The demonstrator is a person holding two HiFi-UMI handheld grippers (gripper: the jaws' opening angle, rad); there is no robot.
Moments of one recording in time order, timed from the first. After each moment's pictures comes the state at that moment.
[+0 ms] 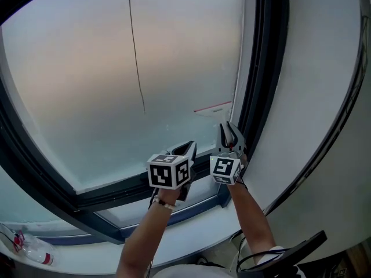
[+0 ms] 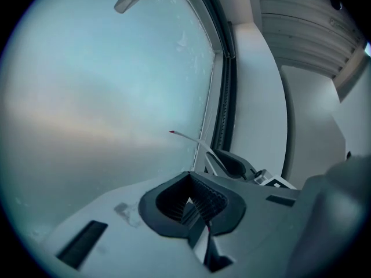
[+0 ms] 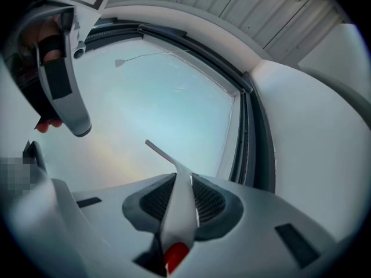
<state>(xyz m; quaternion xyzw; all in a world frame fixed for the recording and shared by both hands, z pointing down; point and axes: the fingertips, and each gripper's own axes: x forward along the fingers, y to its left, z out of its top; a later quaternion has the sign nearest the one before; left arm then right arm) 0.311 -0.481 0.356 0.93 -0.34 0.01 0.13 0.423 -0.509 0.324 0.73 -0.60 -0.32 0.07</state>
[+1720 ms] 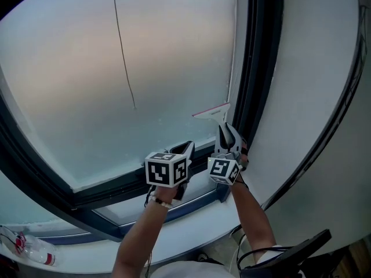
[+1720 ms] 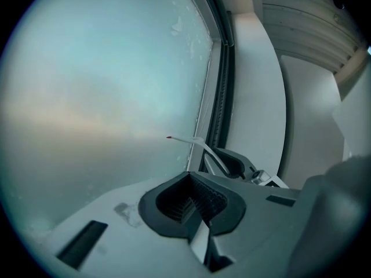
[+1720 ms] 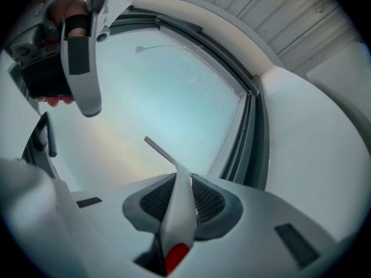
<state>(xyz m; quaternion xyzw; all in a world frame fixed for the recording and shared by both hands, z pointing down) 0.323 -0.472 0.379 0.94 -0.32 0.05 0.14 0.437 -0.501 0.357 0.73 -0.57 -0.35 0.13</state>
